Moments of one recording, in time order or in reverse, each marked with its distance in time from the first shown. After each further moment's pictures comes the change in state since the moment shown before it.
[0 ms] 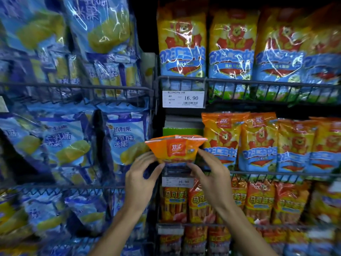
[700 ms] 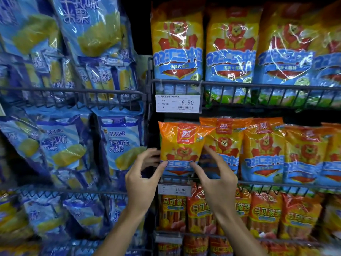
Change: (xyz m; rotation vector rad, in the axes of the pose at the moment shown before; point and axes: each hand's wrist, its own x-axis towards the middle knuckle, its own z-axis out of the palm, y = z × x) left_hand 0.013 0.021 0.026 -0.122 0.185 -0.002; right_hand 0.013 0.013 -0.001 0.207 0.213 -0.043
